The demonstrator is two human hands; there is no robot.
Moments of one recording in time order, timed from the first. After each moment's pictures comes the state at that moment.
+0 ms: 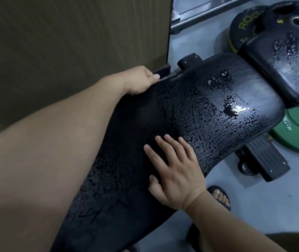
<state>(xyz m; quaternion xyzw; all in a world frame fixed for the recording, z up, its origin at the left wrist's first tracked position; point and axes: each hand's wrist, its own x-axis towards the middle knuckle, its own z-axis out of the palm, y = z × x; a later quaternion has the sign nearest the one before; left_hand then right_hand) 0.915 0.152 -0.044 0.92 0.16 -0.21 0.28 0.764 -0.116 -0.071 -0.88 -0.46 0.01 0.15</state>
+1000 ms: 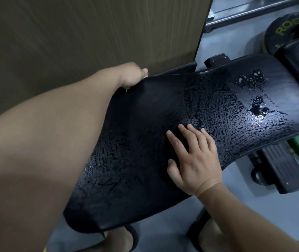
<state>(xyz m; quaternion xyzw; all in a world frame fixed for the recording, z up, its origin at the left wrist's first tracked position) 0.836 0.214 -0.035 0.90 0.31 -0.21 0.24 0.762 -0.116 -0.073 -0.88 -0.46 -0.02 0.14</state>
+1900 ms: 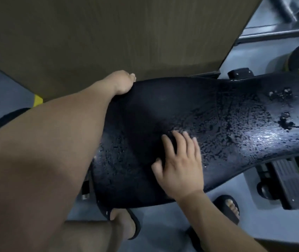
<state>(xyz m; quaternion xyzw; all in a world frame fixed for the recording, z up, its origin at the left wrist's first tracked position) 0.704 0.277 -0.042 0.84 0.45 -0.16 0.27 0.668 -0.054 -0.052 -0.89 -0.44 0.05 0.11</state>
